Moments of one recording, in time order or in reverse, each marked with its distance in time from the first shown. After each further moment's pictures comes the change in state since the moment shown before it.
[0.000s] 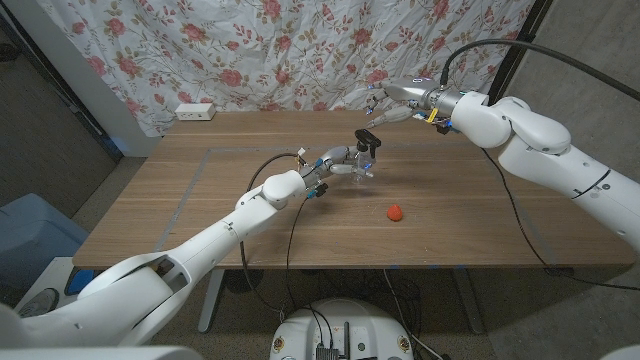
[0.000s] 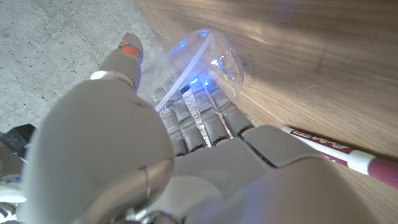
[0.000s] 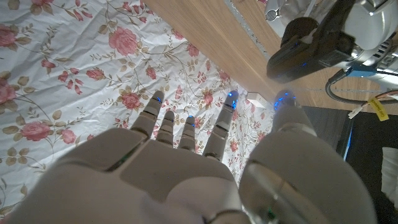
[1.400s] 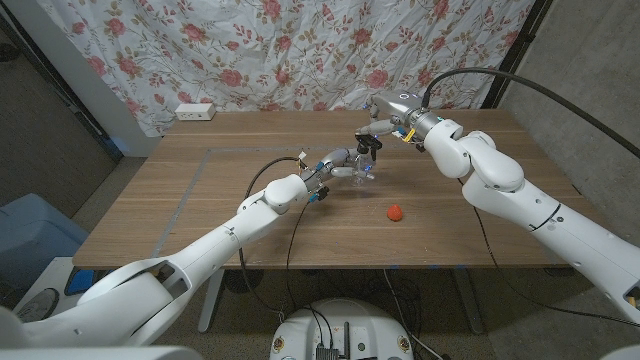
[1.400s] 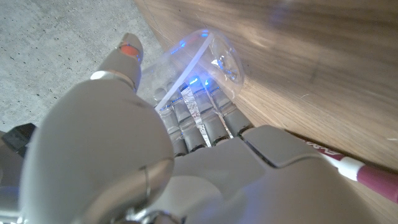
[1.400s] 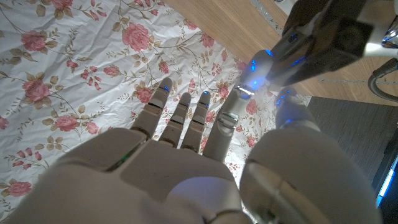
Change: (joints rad) left arm 0.025 -0.006 0.000 -0.015 0.012 0.002 0.045; left_hand 0.000 0.000 0.000 0.000 0.000 0.000 0.000 -0.003 0.005 0.000 0.000 0.008 0.000 0.000 0.000 0.006 0.005 0.004 -0.004 0.000 0.000; right arm -0.100 0.157 -0.082 -0.040 -0.240 -0.227 -0.139; right_hand -0.021 -0.033 -0.030 0.076 -0.001 0.709 0.113 0.356 0.188 0.432 -0.058 0.057 -0.014 0.292 -0.151 0.136 -0.019 0.203 -0.072 0.011 0.003
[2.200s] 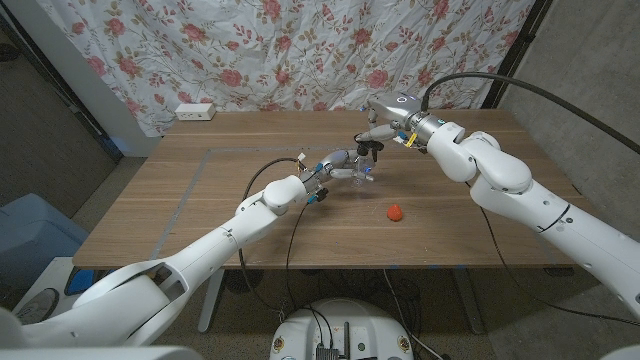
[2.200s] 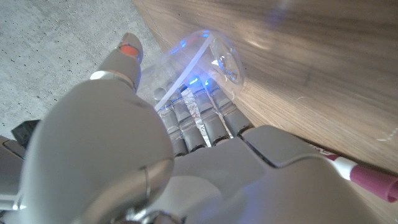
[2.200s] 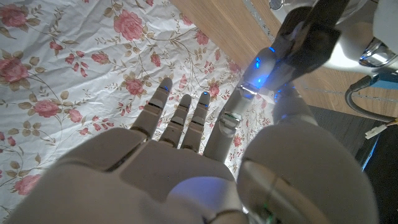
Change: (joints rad) left arm 0.011 0.012 -0.001 -0.019 0.002 0.009 0.000; left_hand 0.000 0.000 -0.004 0.004 0.000 0.003 -0.003 -0.009 0.000 0.003 -0.003 0.000 0.000 0.000 0.000 0.012 0.002 0.000 0.000 0.000 0.000; right arm -0.016 -0.027 0.012 0.004 -0.049 0.087 -0.007; right_hand 0.169 0.025 0.027 -0.082 0.024 0.116 -0.008 -0.047 -0.072 -0.003 -0.019 0.039 0.002 -0.013 -0.025 0.004 0.002 0.013 -0.013 0.004 -0.002
